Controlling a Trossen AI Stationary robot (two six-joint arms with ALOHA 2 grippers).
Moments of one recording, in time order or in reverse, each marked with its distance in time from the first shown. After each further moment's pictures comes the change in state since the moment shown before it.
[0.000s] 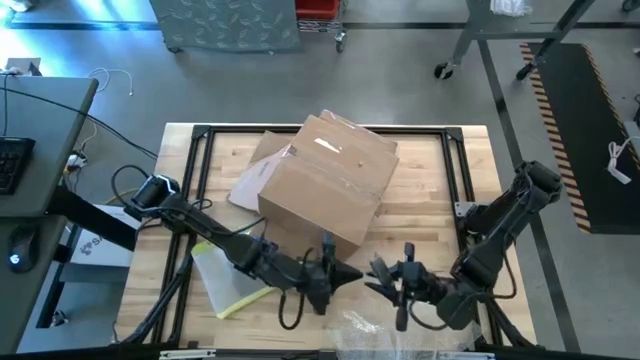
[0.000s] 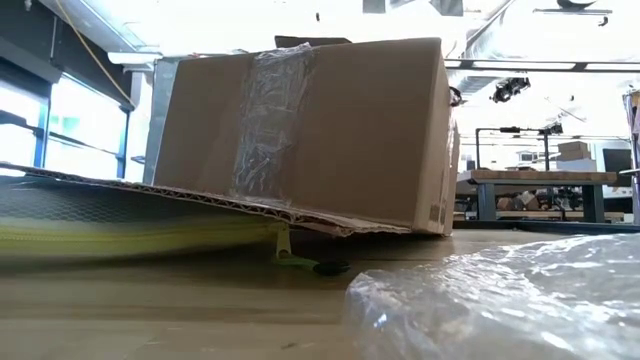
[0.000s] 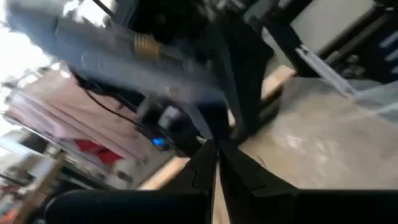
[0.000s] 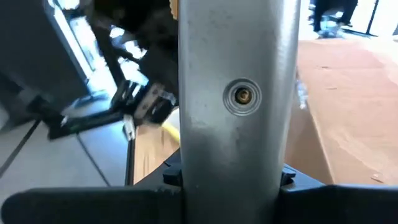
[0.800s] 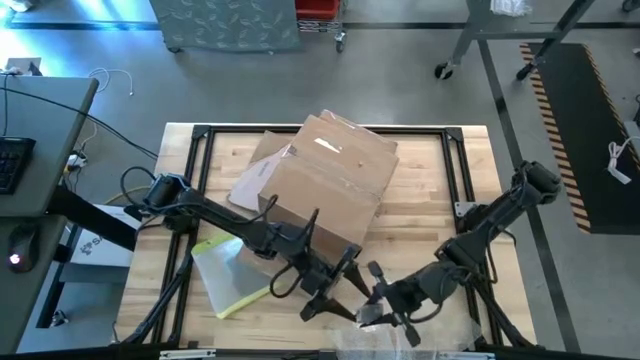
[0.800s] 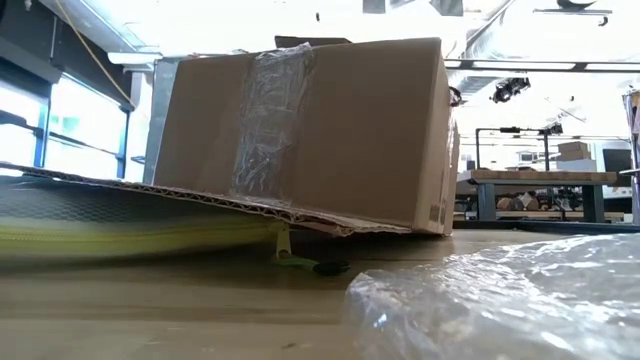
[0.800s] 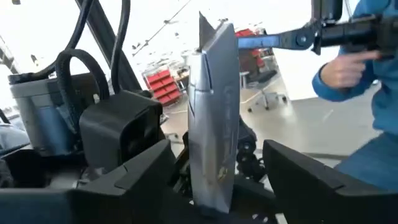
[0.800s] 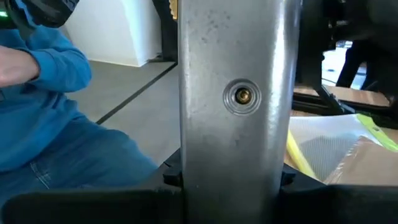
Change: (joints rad) left arm 0.134 0.072 -0.004 0.410 0.847 -0.296; right arm -0.148 0.014 0.003 0.221 -0.785 -0.461
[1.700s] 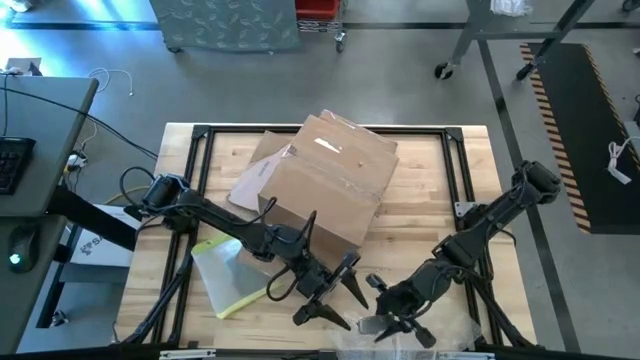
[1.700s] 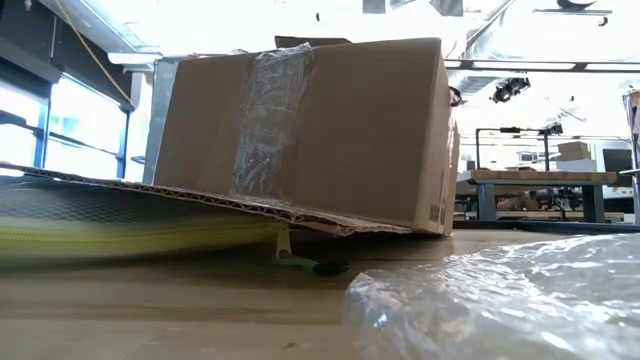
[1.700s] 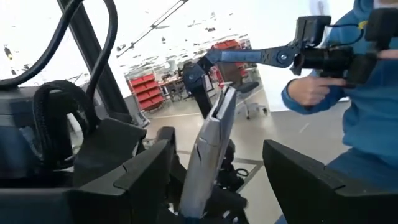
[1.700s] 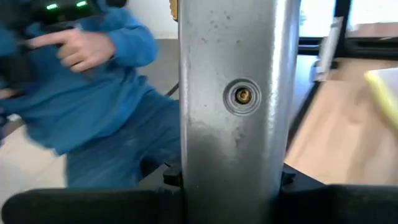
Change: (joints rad) left arm -0.018 -0.001 0.004 0.000 0.055 -0.080; right arm -0.036 -0.002 0.000 -0.086 -0.308 0.169
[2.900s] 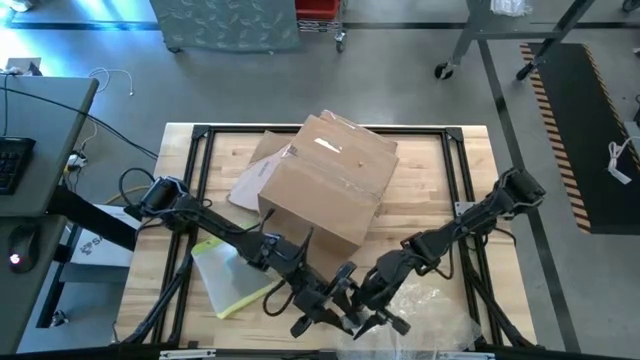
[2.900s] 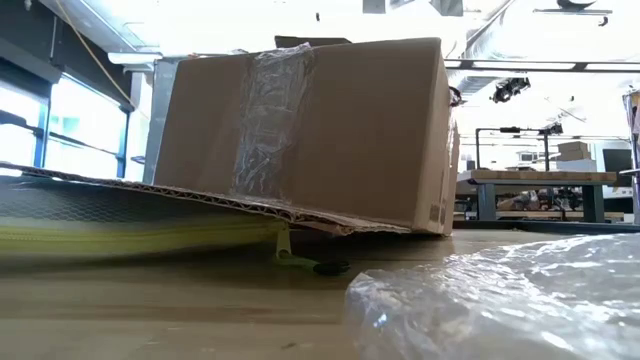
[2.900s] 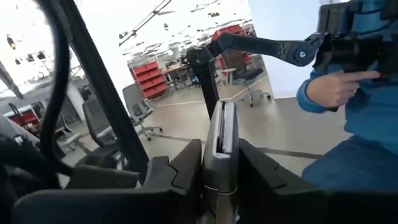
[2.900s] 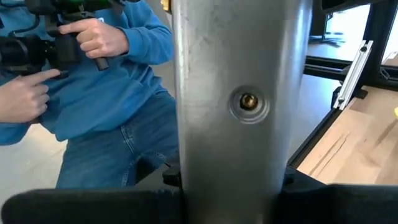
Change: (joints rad) left arm -0.065 -0.001 -0.001 -0.056 -0.102 0.036; right arm -0.149 0.159 0.001 0.221 -0.293 -0.151
